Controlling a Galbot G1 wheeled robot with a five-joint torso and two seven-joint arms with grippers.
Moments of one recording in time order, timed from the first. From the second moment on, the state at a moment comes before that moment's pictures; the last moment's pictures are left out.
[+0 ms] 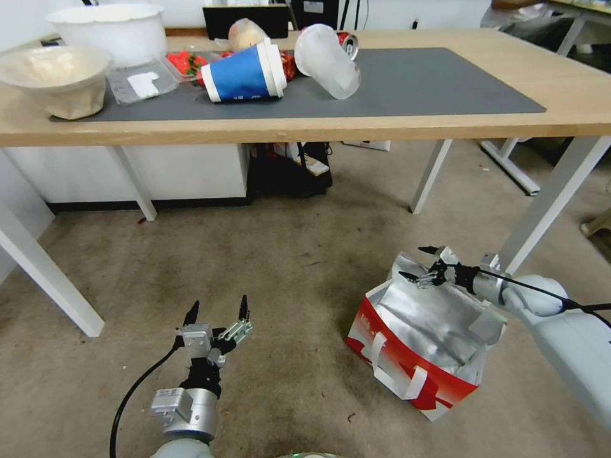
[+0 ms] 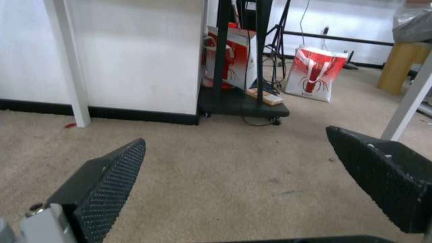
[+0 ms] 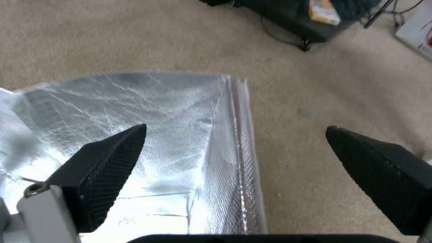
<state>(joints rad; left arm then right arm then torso) 1.77 -1.54 -0.45 -2.14 -0.16 -0.09 -0.08 -0.77 0.80 0.15 1.19 0.38 0.01 -0.73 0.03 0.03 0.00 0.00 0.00</state>
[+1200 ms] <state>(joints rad) 1.76 -1.53 -0.46 -2.12 -0.19 -0.10 -0.08 -0.76 0.83 0.13 1.14 0.45 -0.04 -0.82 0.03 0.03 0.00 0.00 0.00</state>
